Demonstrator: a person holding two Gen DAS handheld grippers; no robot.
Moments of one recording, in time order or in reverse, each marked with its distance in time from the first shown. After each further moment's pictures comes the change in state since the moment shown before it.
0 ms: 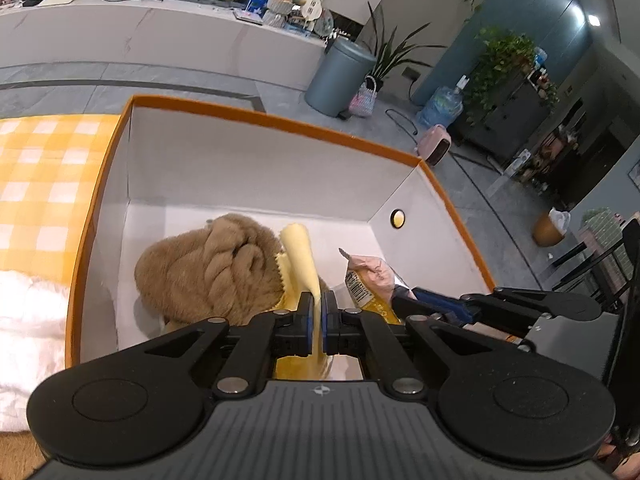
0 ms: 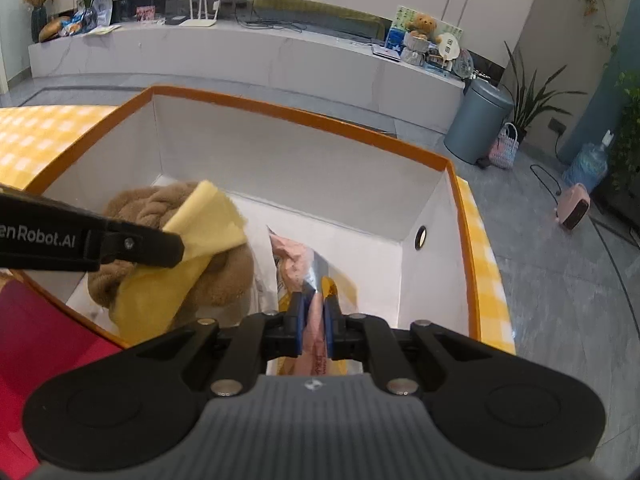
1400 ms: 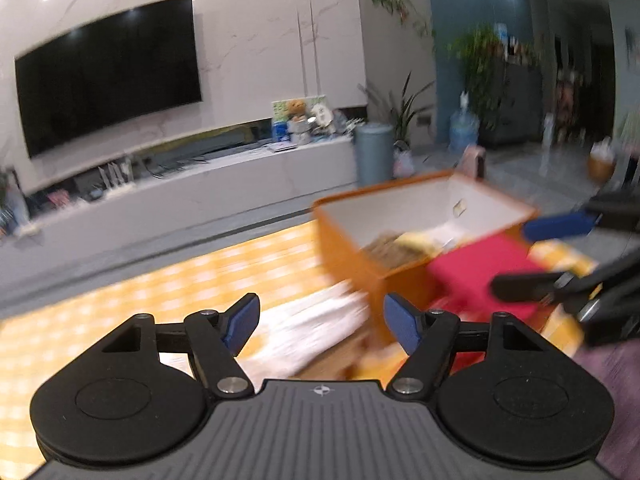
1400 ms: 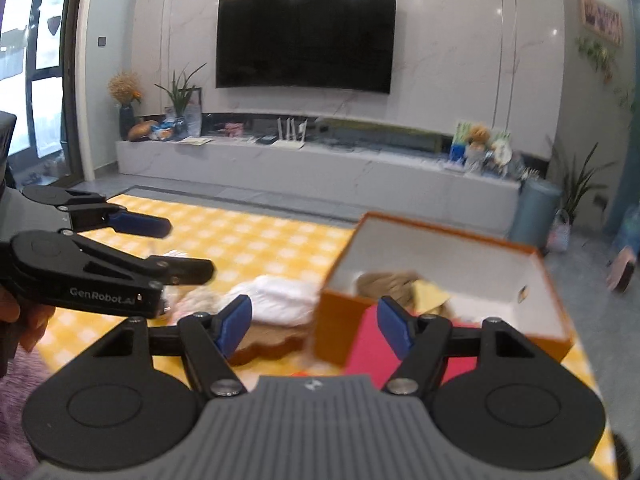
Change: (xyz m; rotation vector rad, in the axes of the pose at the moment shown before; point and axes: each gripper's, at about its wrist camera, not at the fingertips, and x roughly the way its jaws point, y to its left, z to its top) left arm -0.215 0.025 -0.107 0.490 -0.315 0.337; right arm -0.193 0.144 -0.069 0.019 -0.360 0.212
